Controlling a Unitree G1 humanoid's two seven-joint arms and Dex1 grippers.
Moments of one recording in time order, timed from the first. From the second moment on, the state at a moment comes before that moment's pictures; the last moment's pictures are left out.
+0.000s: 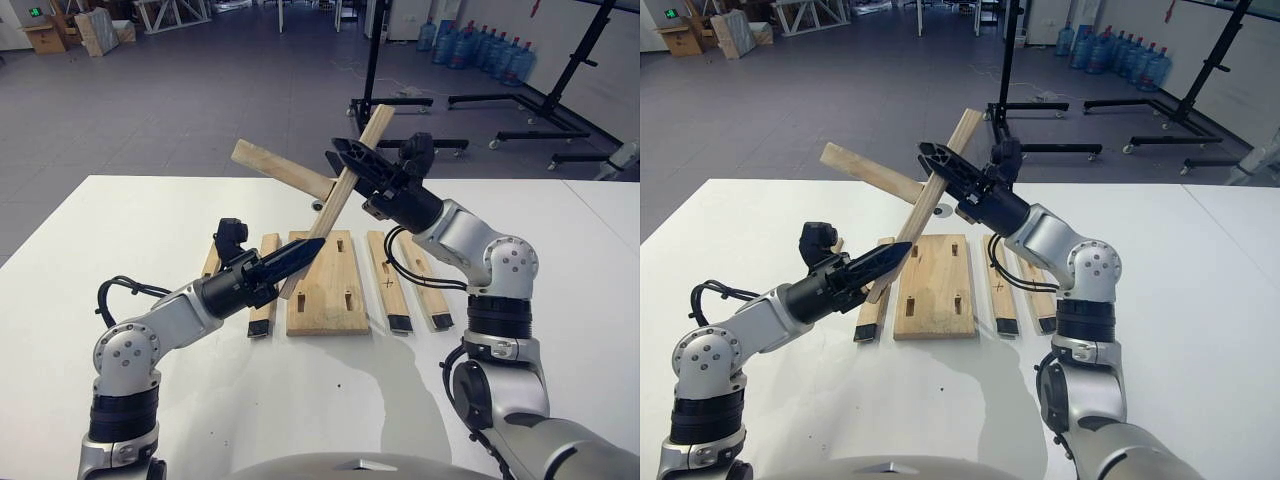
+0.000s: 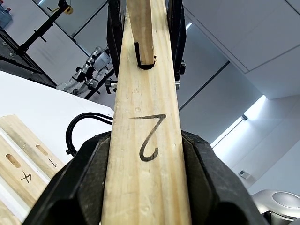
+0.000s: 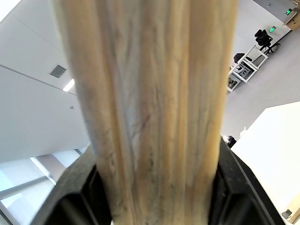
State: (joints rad) left arm -0.16 0.31 0.14 -0.39 -1.48 0.99 -0.38; right arm -0.64 -0.19 -0.24 0.05 1.63 1.02 0.18
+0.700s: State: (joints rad) left arm -0.28 0.37 0.28 -0.39 -1.39 0.80 -0.20; right arm -0.58 -0.29 -0.19 0.02 1.07 0.72 0.49
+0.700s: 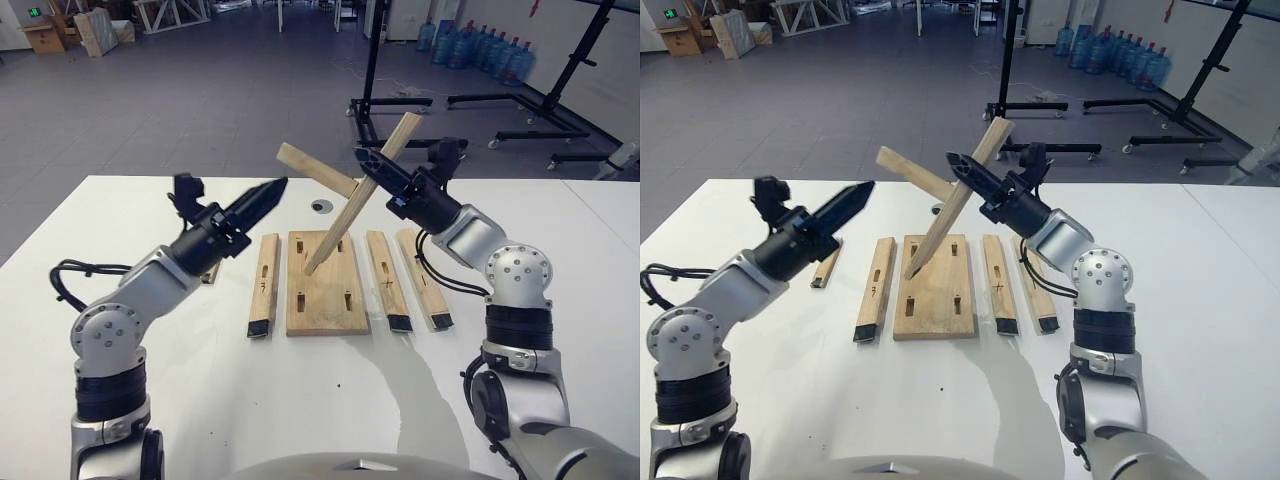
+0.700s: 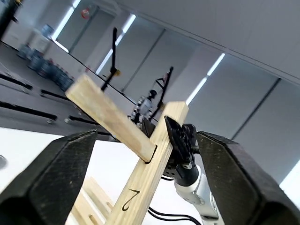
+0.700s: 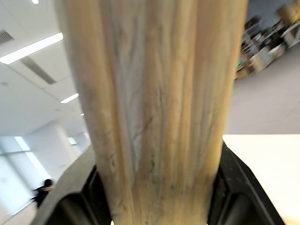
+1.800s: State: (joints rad) left arm -0.20 0.31 0.24 -0.34 -1.17 0.74 -0.19; right arm -0.90 -0.22 -0.09 0.98 0.39 -0.36 1.32
